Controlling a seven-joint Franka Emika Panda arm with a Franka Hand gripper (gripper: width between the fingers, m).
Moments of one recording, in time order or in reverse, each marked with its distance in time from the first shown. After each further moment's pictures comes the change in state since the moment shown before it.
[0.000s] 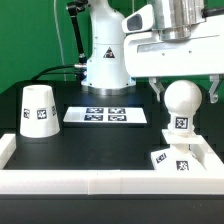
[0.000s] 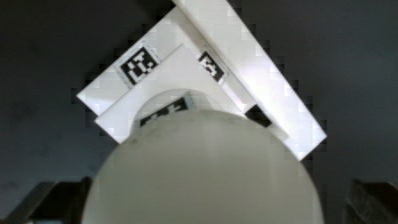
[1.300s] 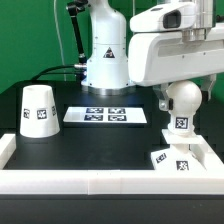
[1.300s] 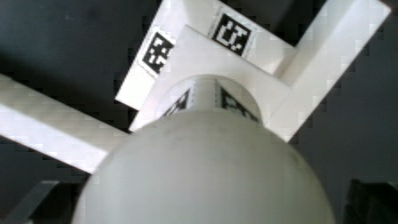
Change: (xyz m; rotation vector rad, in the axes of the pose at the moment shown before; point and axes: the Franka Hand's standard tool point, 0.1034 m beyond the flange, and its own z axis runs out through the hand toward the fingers) arm -0.005 0.002 0.007 -0.117 -0.009 -1.155
